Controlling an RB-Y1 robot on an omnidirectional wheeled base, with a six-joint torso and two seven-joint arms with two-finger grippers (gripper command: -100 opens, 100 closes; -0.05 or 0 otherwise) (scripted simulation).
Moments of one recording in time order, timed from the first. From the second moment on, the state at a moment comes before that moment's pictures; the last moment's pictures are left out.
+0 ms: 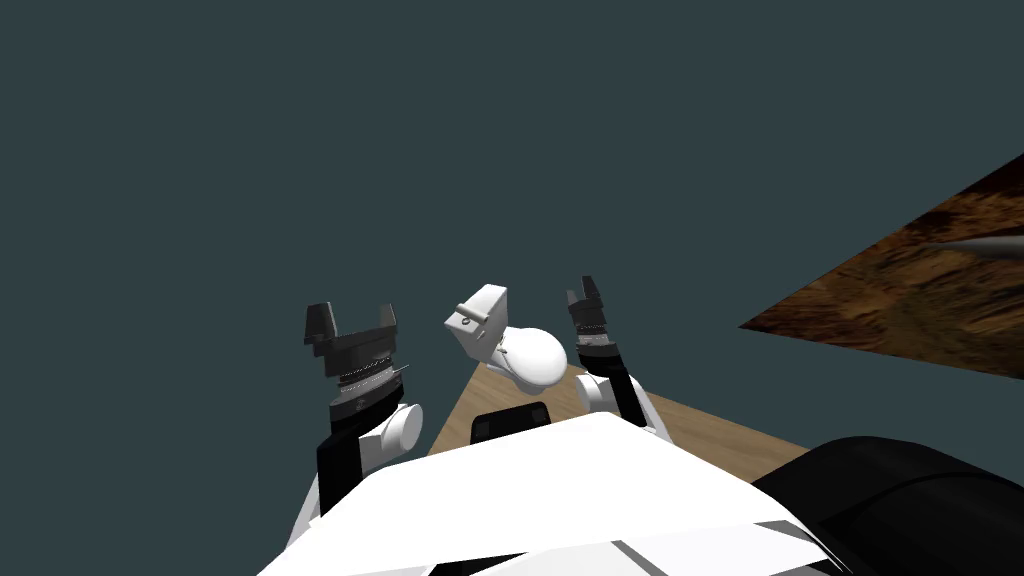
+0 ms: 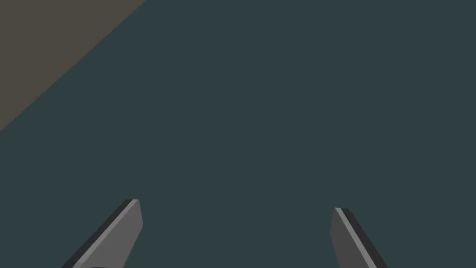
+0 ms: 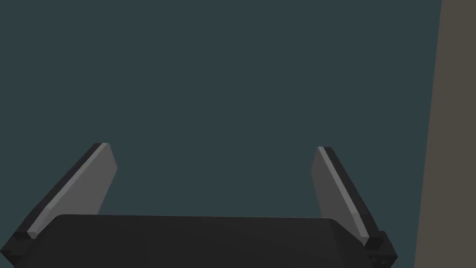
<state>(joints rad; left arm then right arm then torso) 0.47 -0.02 0.01 -2.28 0.08 -0.58 0.01 0.51 0.01 0.06 -2.34 0.11 -0.36 0.04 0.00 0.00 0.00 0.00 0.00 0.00</state>
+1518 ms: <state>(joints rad) 0.42 0.41 -0.06 -2.10 -0.02 -0.50 0.00 0.51 0.01 0.06 -2.34 0.11 -0.36 0.04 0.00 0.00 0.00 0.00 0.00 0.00</state>
